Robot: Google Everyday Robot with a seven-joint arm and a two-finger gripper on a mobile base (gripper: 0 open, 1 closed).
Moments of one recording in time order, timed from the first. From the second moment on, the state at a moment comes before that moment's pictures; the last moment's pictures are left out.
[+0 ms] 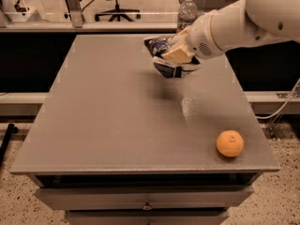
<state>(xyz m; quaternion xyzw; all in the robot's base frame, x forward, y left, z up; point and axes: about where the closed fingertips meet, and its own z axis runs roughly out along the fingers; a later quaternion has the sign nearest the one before) 0.606 -0.071 0.948 -0.51 0.73 0.10 0.45</state>
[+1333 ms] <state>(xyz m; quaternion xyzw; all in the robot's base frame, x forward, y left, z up) 0.646 -0.193 0.943 -0.45 0.78 0.02 0.44</state>
